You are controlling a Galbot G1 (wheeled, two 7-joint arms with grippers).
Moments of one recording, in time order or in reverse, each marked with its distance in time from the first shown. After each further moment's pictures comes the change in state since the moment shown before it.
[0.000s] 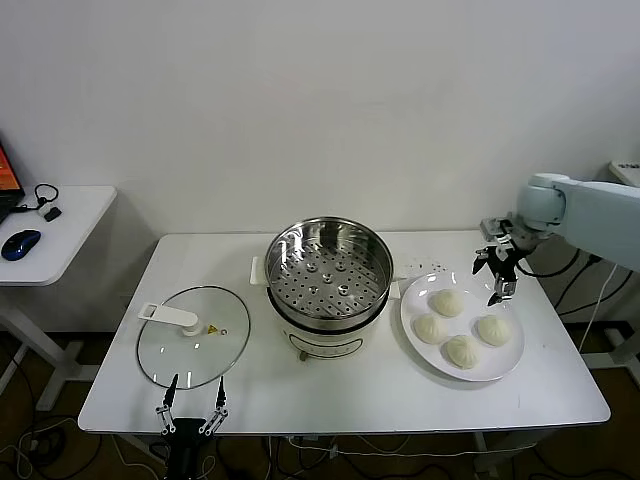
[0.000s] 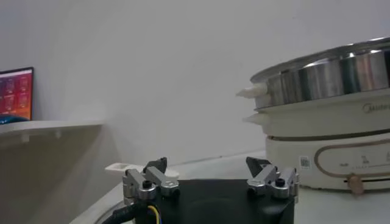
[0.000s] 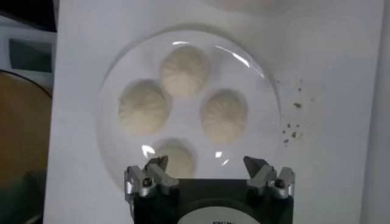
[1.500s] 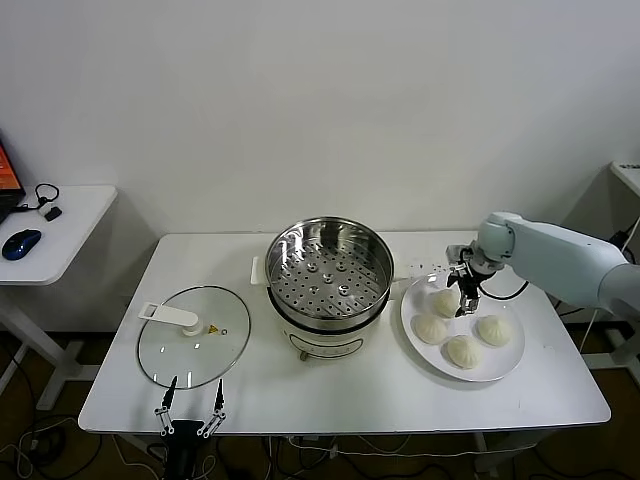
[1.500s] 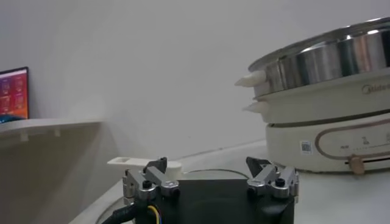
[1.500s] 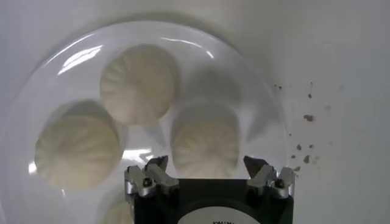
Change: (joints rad) left arm -0.014 0.006 -0.024 0.033 0.032 -0.006 0.007; right arm -0.279 0.119 0.225 -0.225 -0.084 -0.028 0.057
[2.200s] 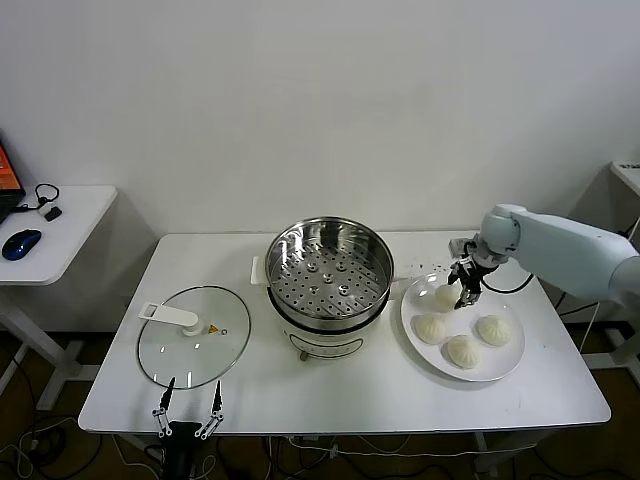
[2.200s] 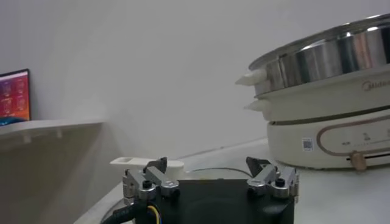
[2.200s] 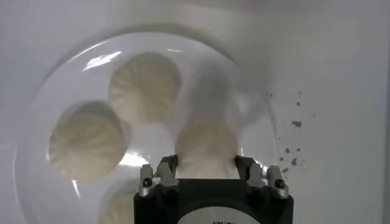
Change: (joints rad) left arm 0.003 0.003 -0.008 0.002 0.008 -0.004 -0.001; right arm 0.197 -0.050 -0.131 0.130 0.041 0.075 -0.025
